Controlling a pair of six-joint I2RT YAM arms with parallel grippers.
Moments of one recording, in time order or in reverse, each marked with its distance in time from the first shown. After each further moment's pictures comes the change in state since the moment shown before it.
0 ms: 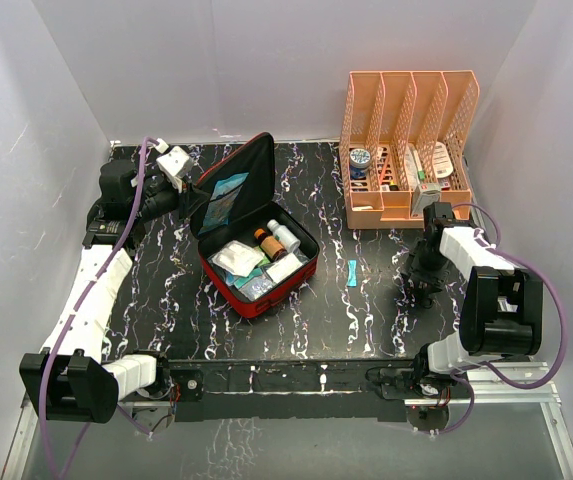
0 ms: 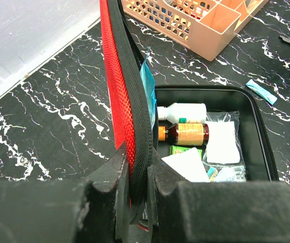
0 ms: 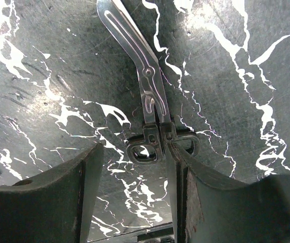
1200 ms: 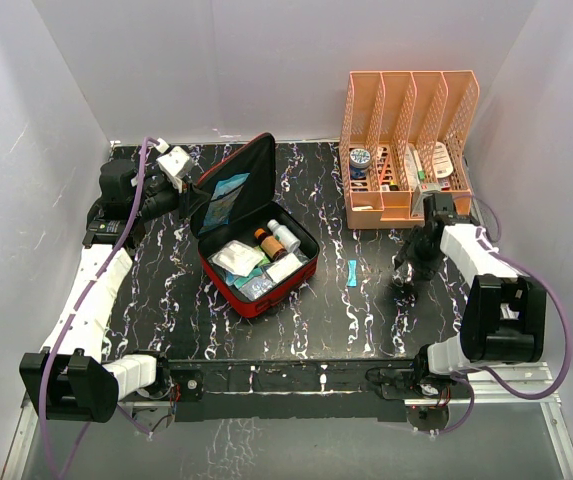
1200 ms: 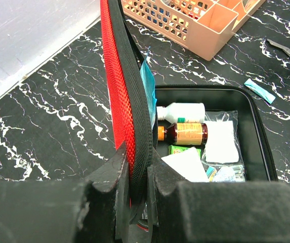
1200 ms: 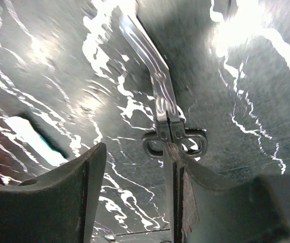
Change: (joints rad) left arm 0.000 0.003 0.004 -0.005 0.010 0.006; right arm 0.026 -0.043 0.003 0.048 -0.129 0.126
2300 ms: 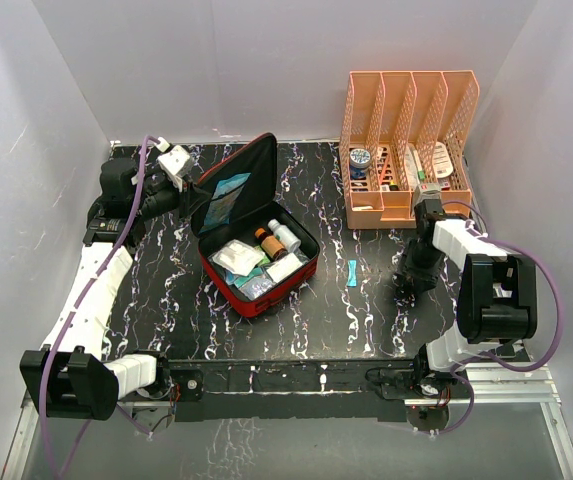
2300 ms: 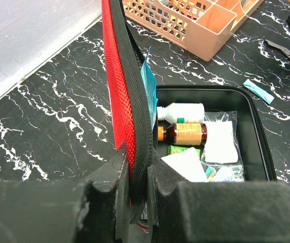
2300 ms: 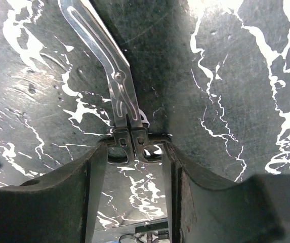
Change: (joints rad) left arm 0.000 0.011 0.009 0.000 0.008 0.000; right arm 0.017 0.125 0.049 -0.081 0.102 -0.153
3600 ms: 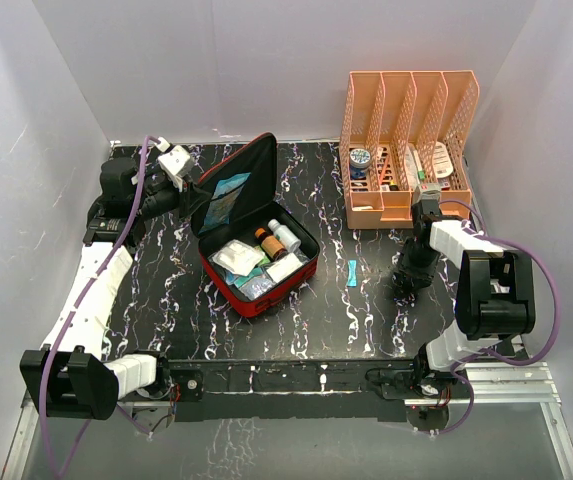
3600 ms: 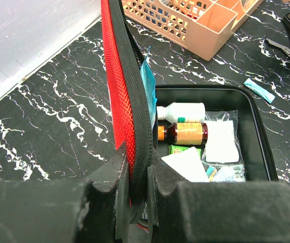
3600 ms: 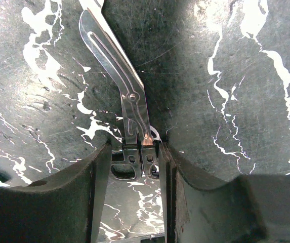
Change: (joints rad) left arm 0.000 0.002 0.002 -0.003 0.000 0.007; right arm 0.023 0.032 -0.014 0.081 -0.004 0.016
